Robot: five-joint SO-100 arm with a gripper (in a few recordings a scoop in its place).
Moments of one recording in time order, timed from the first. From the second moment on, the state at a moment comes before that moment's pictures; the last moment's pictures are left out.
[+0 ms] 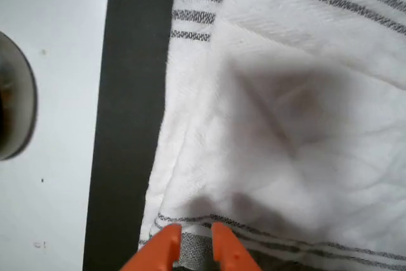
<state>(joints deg) -39.0 63.5 60.9 88.8 -63.4</state>
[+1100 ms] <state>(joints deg) -38.1 49.2 57.0 80.4 -57.3</state>
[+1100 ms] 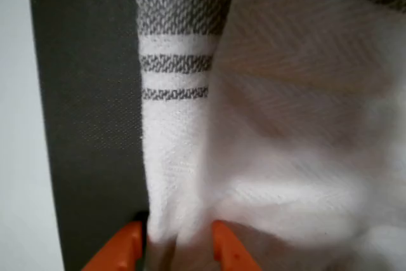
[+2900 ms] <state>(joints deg) -41.4 70.4 68.2 81.6 -59.6</state>
